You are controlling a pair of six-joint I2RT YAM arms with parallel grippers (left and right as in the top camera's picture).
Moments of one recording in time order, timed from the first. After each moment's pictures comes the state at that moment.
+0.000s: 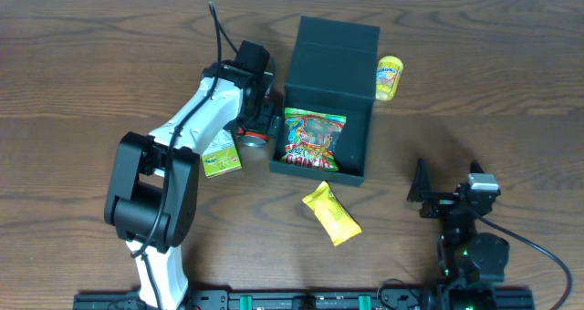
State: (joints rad) left arm -0.36 2.00 1.44 -0.82 0.06 -0.08; right arm -0.02 0.01 0.01 -0.07 -0.01 0.11
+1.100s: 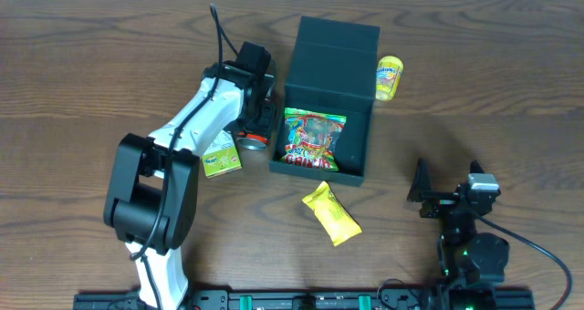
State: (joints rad) left arm -0.37 1.98 1.43 -0.86 0.07 -0.09; right arm -0.02 0.01 0.01 -0.07 -0.01 0.11
